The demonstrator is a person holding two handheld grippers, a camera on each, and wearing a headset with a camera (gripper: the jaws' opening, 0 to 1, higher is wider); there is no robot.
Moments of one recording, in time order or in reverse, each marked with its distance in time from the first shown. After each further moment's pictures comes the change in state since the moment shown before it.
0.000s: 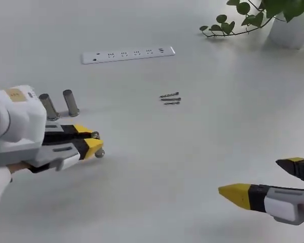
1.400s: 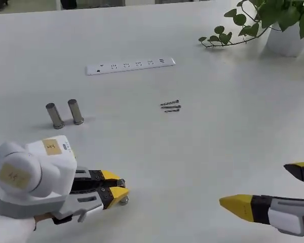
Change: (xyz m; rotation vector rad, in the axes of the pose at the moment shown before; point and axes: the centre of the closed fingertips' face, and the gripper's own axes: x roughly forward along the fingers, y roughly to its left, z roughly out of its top) left arm 0.005 -0.063 -0.026 0.032 0.044 -0.141; right arm -0.012 0.001 -0.003 -0.036 -0.028 -0.003
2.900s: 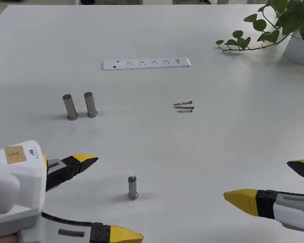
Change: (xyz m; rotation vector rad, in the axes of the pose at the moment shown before) left arm -0.045 -0.015 0.004 -0.179 -0.168 0.055; right arm 0.009 0.013 0.021 -0.061 0.004 0.034
